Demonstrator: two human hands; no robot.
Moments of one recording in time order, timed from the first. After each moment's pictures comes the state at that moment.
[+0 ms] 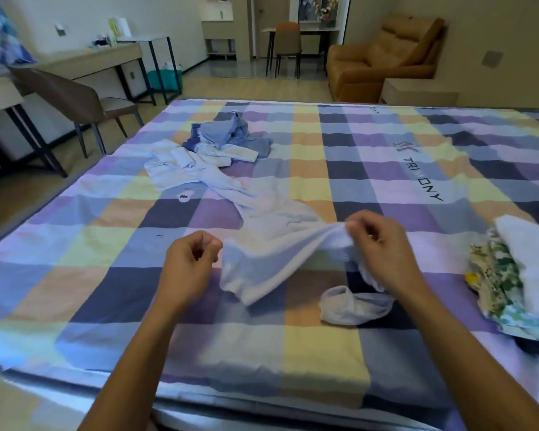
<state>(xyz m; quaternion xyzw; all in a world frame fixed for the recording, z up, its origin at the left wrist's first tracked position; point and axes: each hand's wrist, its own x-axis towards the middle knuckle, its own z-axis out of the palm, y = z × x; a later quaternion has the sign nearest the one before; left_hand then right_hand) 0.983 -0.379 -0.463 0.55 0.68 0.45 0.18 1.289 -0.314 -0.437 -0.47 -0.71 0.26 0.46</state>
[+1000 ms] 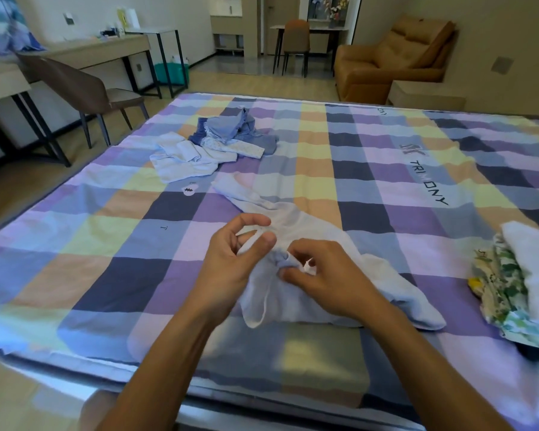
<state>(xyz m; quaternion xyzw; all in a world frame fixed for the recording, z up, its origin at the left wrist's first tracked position) 1.050 -0.403 -0.422 0.47 0.46 0.59 0.46 1.227 -0.353 -0.435 -0.39 -0.83 0.27 0.28</state>
